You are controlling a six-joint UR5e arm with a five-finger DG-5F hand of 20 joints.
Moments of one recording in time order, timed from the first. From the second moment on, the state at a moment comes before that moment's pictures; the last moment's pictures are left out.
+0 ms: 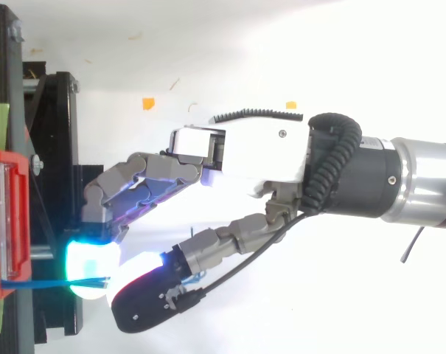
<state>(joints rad) 0.16 -2.32 -1.19 -2.74 -1.34 -0.09</state>
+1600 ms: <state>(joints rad) 0.13 -2.32 -1.19 -2.75 -1.44 0.00</state>
